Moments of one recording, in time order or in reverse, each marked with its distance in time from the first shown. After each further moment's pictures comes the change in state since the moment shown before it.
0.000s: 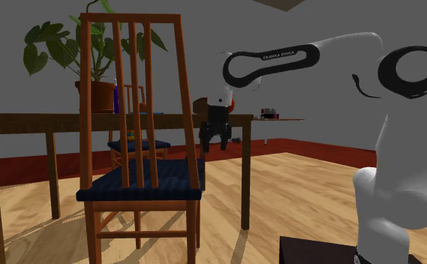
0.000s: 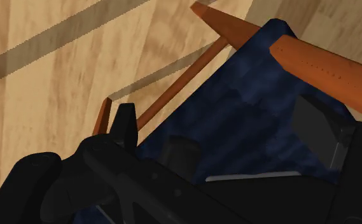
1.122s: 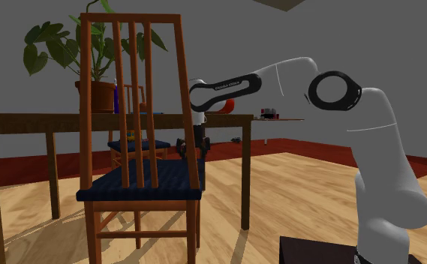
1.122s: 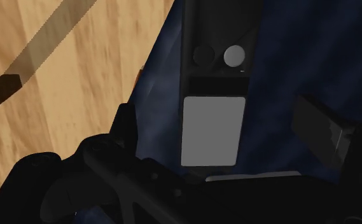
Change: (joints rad) arm -0.061 0.462 -0.054 0.398 -0.056 0.015 0.205
